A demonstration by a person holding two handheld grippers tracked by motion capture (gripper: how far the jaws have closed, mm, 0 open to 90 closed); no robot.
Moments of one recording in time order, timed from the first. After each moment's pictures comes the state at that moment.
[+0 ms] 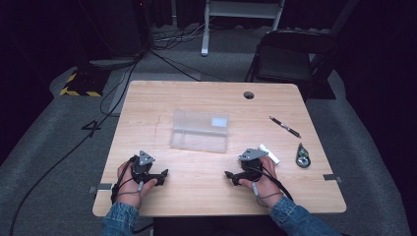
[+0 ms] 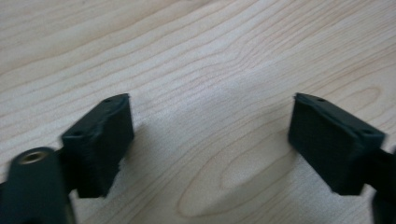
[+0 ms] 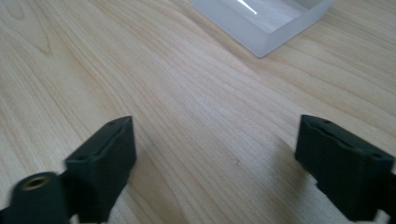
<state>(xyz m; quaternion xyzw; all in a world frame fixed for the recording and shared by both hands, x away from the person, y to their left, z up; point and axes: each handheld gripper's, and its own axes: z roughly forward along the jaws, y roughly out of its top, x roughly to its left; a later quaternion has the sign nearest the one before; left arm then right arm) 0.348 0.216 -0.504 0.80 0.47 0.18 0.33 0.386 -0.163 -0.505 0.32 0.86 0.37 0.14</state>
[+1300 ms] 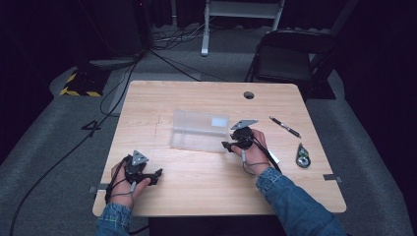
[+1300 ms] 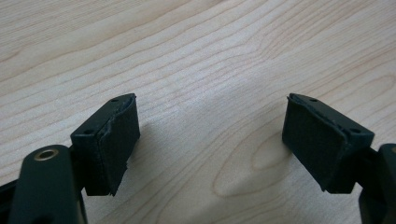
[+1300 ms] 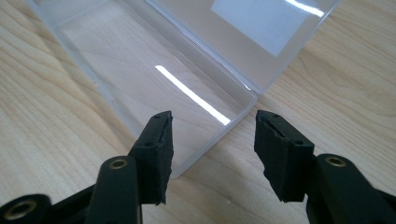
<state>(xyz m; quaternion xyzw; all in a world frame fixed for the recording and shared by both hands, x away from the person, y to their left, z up) 0.348 0.235 -0.505 0.80 0.47 0.18 0.33 0.472 -0.137 -0.473 0.35 0.86 0.34 0.15</state>
